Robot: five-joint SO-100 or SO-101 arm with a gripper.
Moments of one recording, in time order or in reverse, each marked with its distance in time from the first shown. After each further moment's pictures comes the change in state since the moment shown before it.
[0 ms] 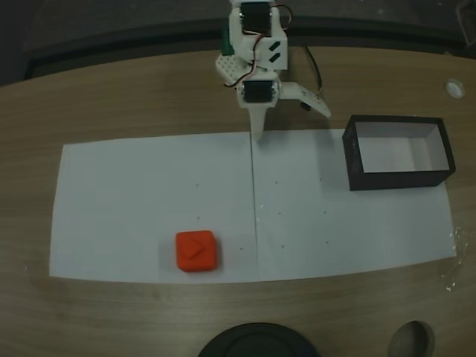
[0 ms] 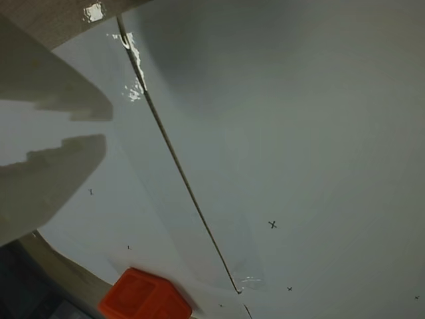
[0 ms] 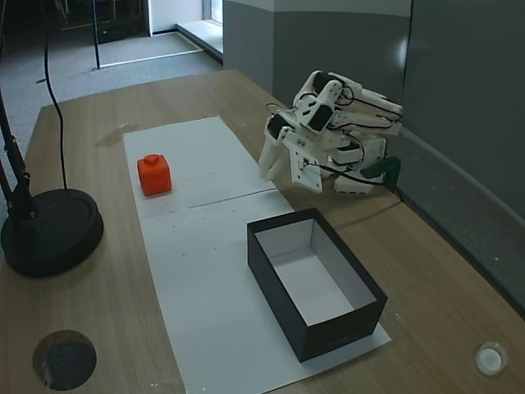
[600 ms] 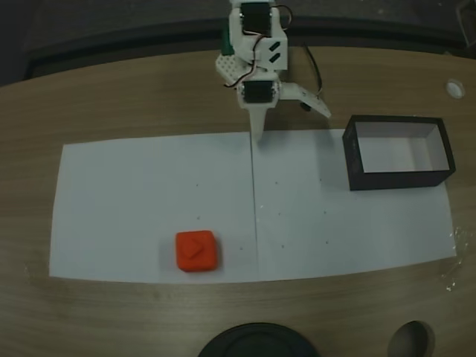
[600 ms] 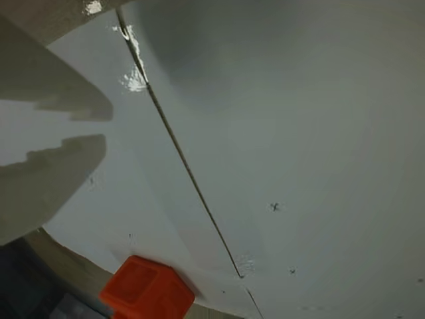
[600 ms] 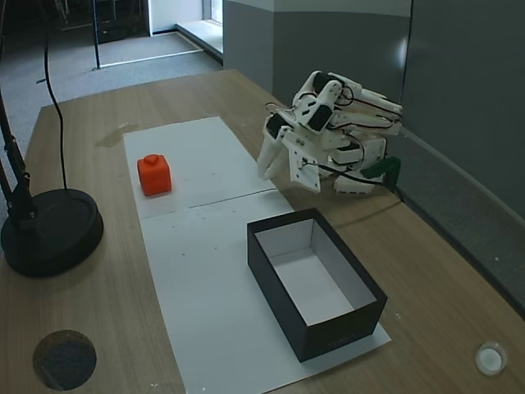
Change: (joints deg) arm 0.0 0.0 0.0 -3.2 -0.4
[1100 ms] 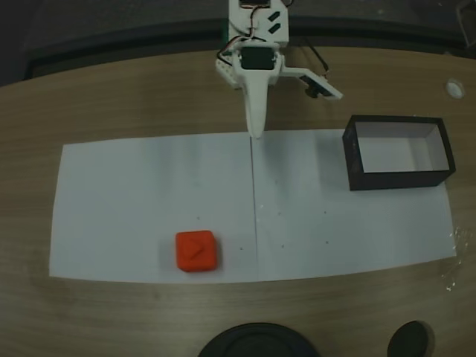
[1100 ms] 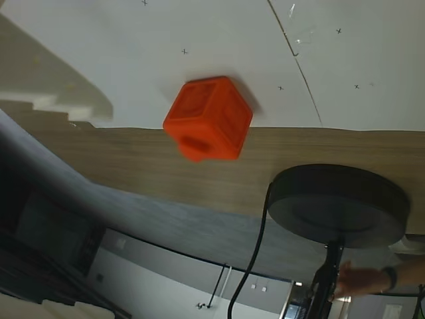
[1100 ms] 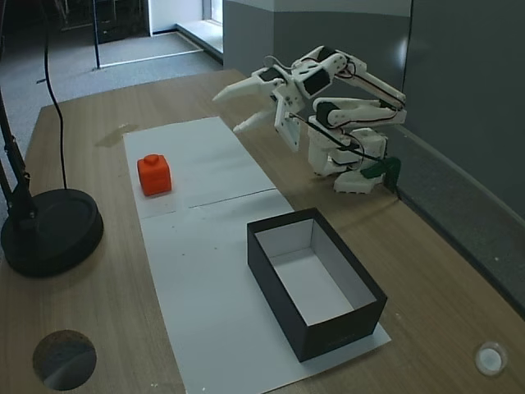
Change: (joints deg) arm 4.0 -13.8 -20.4 -13.0 -3.7
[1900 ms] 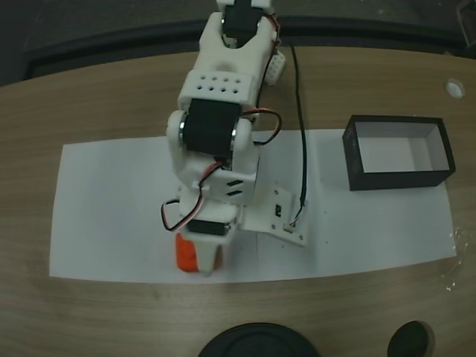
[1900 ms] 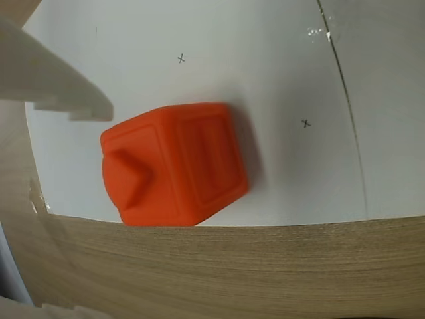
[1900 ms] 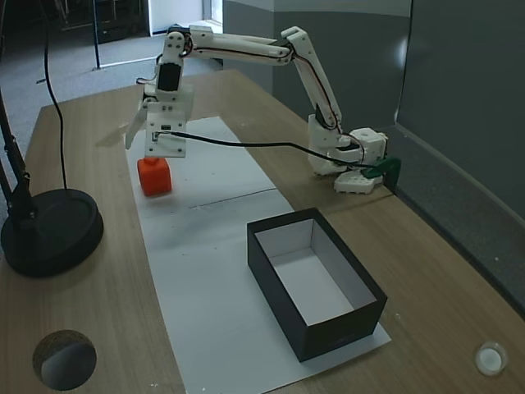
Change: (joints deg) arm 7.1 -119.4 -105.1 30.4 0.7
